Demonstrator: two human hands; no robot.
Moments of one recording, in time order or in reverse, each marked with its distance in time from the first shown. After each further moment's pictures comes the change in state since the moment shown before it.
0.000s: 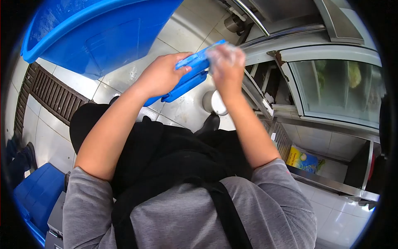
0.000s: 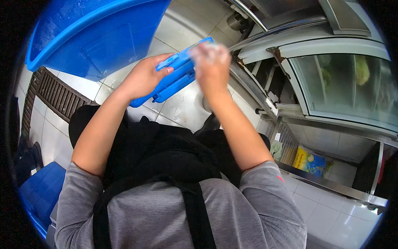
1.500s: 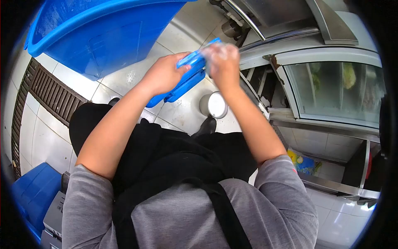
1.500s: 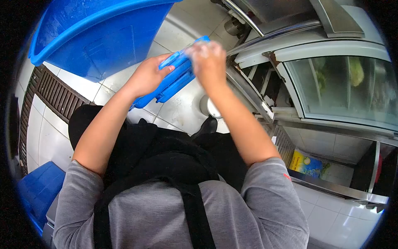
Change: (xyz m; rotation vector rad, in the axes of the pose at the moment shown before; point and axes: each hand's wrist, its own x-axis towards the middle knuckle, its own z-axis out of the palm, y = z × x) left_hand 0.003 -0.003 0.007 -0.067 0.062 -0.025; right_hand 0.017 0.005 0.005 0.070 -0.078 0.038
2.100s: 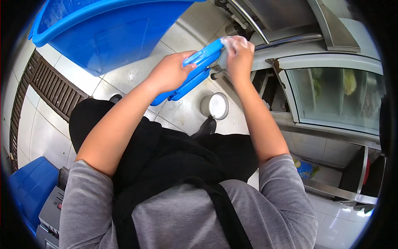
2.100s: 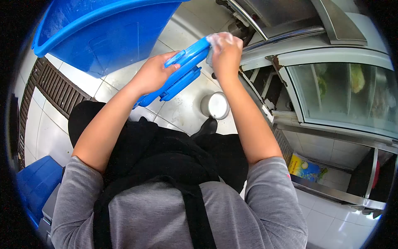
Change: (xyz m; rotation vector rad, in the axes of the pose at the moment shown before) left_hand -0.001 -0.003 0.003 0.033 0.061 0.047; right_hand 0.023 0.024 -0.005 -0.007 -0.035 0.224
